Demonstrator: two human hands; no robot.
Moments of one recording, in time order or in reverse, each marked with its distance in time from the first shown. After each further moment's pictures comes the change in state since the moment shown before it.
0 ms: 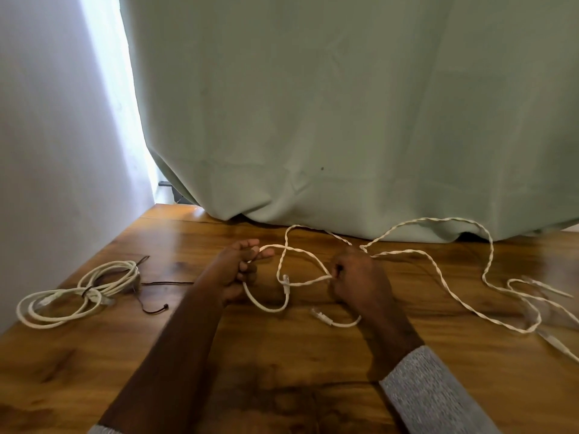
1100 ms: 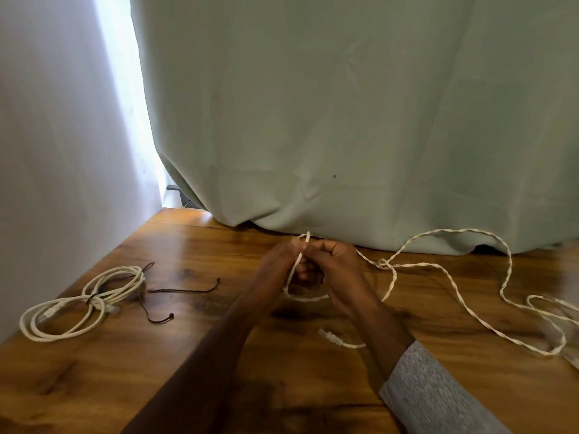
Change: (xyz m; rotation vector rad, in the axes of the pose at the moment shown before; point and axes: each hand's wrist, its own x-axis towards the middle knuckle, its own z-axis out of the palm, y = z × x) left_hand -0.014 -0.023 0.043 0.368 -0.323 0.362; right_hand 0.021 -0.062 -0.001 1.437 -0.154 0.179
